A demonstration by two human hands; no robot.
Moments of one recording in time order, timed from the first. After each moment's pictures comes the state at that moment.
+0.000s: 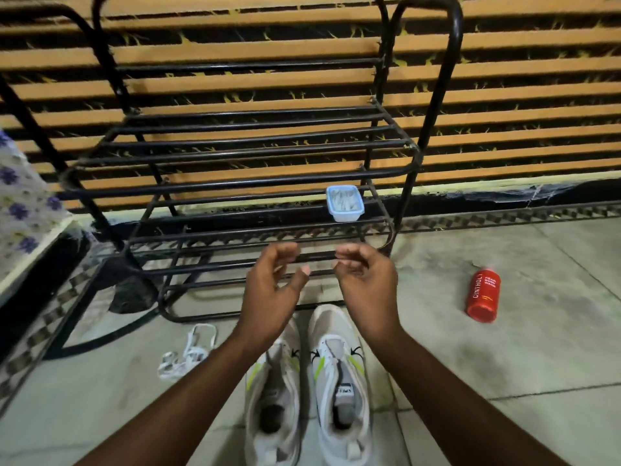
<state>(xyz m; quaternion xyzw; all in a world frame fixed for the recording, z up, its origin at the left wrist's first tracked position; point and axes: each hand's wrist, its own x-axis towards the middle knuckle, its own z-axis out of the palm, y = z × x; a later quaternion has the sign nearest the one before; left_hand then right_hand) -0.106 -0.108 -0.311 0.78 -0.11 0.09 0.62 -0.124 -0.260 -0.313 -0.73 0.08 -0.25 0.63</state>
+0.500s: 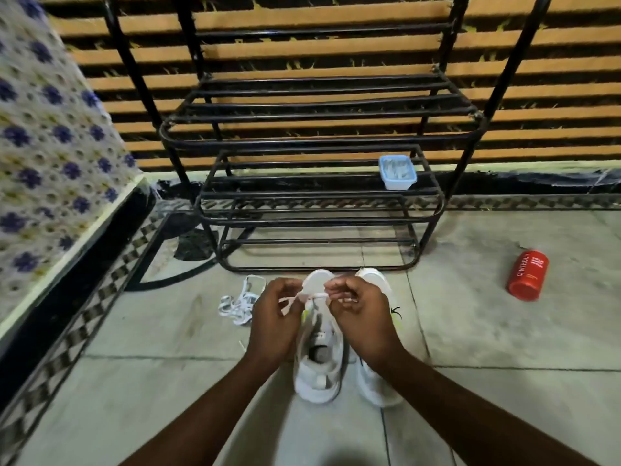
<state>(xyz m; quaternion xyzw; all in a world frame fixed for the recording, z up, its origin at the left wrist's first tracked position) -0.186 -0.020 -0.389 0.81 0.00 0.10 0.58 -0.199 -0.181 -0.368 -0.80 0.02 -0.08 0.60</state>
